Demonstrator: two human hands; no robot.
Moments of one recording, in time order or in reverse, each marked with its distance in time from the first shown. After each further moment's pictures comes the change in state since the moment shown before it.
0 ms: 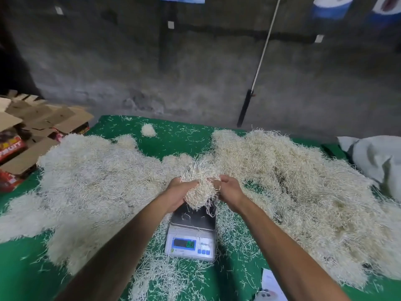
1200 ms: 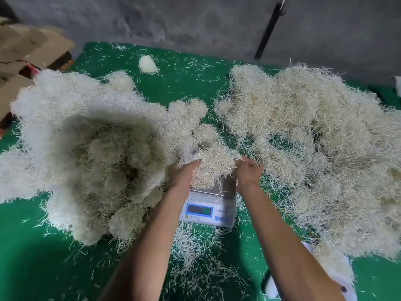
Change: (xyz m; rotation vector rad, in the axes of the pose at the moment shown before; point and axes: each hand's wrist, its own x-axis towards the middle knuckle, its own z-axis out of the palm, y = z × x) left_hand 0.090 -0.106 -0.026 -0.228 0.561 -0.282; right_hand 0.094 0.122 0.037 0.326 0.615 0.290
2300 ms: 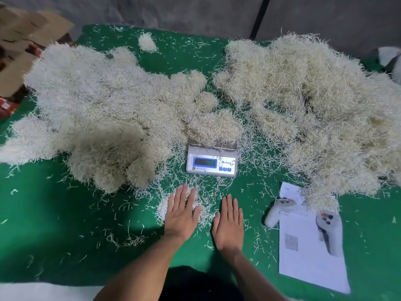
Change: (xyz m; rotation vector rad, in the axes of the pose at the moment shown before) left_hand -0.073 -0.242 -0.160 1.601 -0.181 0.842; right_hand -0.186 0.271 -0.148 -1.409 -0.144 -0.662
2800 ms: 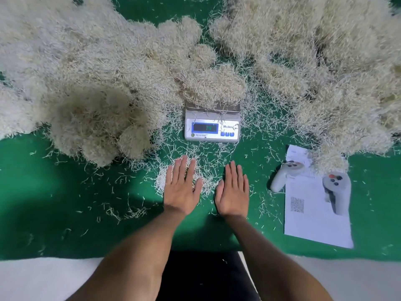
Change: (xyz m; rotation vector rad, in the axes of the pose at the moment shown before) left_hand -0.003 -0.010 0.025 0.022 0.159 0.039; right_hand 0.002 -0.001 0.009 -0.027 0.112 0.001
